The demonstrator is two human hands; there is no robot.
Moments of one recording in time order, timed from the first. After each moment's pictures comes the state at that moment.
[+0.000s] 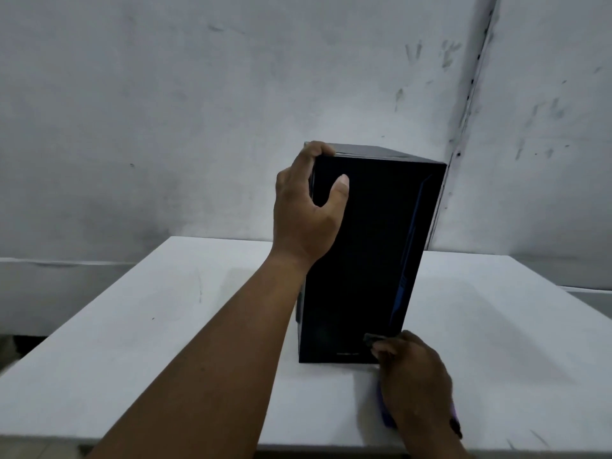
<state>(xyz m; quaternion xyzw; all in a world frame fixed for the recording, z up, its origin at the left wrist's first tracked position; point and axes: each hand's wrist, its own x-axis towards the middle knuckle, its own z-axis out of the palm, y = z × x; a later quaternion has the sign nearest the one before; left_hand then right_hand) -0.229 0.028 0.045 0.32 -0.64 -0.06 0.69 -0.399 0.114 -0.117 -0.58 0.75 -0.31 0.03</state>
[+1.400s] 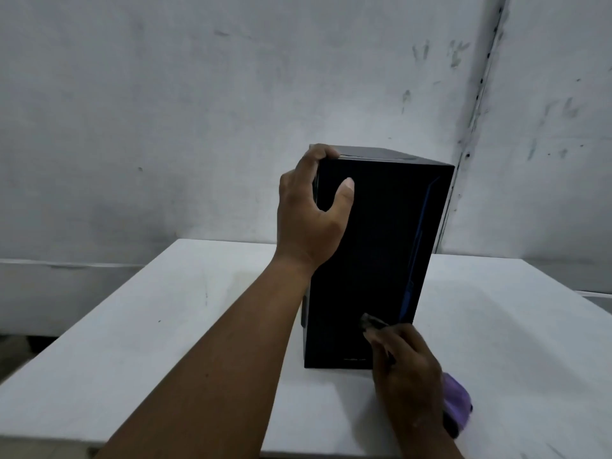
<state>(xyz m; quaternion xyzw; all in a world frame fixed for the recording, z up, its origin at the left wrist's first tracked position) -0.229 0.026 0.044 0.32 -0.64 -0.04 0.69 -0.396 0.088 -0.149 -0.64 0.52 -0.55 -0.14</state>
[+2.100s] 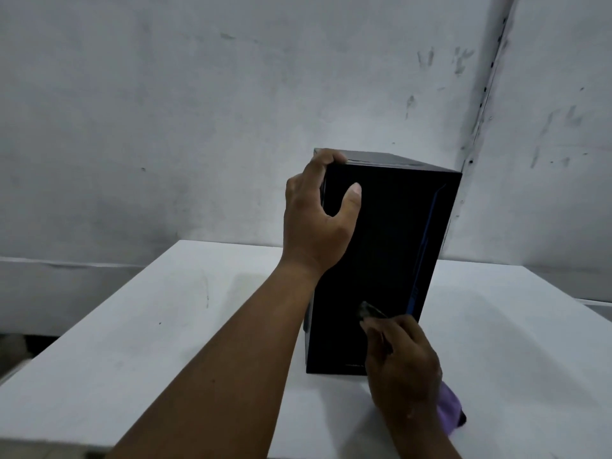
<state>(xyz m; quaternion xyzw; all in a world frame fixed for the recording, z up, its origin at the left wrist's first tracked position) -0.229 0.024 0.044 0.32 -0.64 -0.04 0.69 -0.374 0.085 -0.127 -0.62 0.53 -0.55 -0.15</state>
